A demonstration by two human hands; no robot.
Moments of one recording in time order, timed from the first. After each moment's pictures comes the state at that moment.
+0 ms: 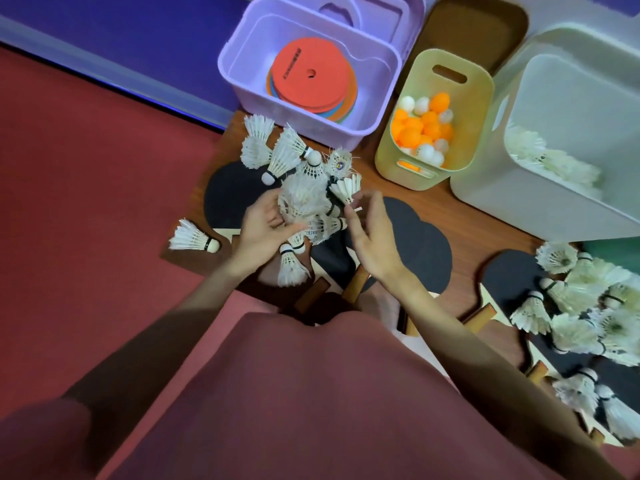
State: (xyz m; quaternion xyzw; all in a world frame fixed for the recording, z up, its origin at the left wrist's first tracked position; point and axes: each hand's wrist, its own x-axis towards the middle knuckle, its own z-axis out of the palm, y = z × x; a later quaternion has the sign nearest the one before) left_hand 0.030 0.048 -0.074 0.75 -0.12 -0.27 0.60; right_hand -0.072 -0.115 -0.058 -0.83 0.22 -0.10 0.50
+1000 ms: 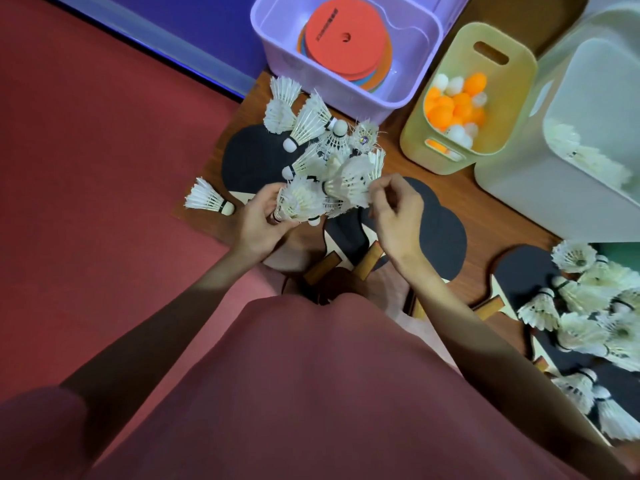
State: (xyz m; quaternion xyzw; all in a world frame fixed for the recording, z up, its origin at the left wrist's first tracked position) left_hand 0.005 0.099 -0.112 0.77 -0.15 -0.20 0.59; right_hand -0.076 -0.099 -0.048 -0.80 0.26 -0.16 0.52
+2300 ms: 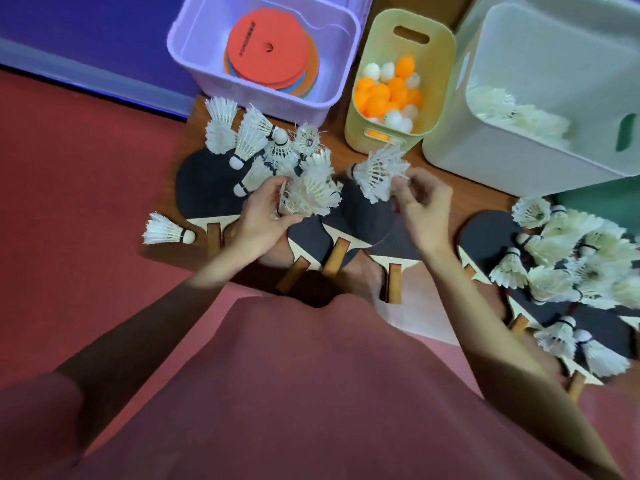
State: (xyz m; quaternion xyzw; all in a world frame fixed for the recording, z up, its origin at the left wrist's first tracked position) left_hand 0.005 0.020 -0.082 0.77 -0.20 -0.27 0.54; right_hand -0.130 -0.176 -0.022 -0.76 0.35 -0.20 0.52
